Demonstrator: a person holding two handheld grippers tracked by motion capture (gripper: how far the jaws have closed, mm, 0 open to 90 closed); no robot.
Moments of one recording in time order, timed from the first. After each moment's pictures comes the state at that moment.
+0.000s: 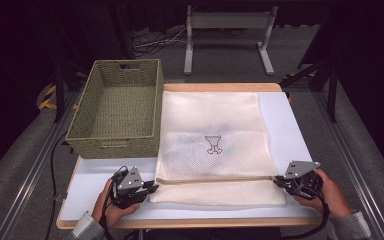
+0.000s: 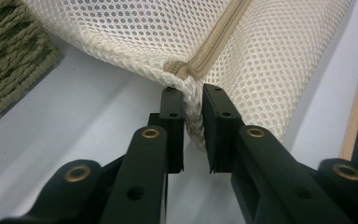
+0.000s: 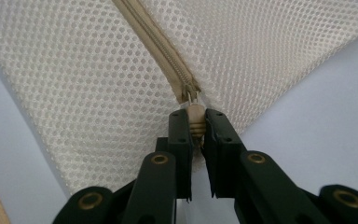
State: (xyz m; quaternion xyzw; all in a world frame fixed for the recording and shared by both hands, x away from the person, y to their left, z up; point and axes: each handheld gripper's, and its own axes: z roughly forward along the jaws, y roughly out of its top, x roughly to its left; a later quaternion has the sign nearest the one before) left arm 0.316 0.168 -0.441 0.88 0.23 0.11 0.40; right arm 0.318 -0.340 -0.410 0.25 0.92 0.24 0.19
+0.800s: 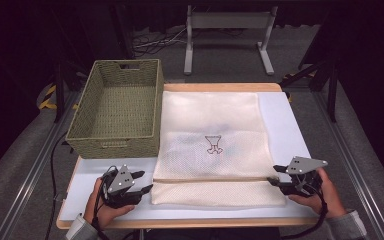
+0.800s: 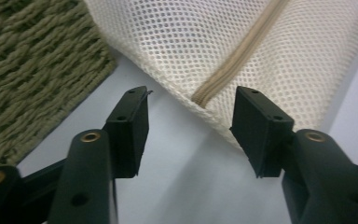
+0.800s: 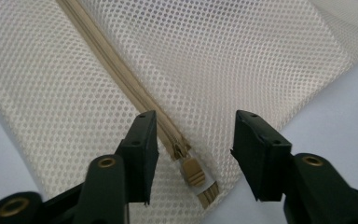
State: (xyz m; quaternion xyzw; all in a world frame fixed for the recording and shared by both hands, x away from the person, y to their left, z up) left arm 0.311 0.185 -0.432 0.86 0.25 0.18 0.40; right arm 0.319 -0.336 -0.404 0.27 0.88 0.33 0.21
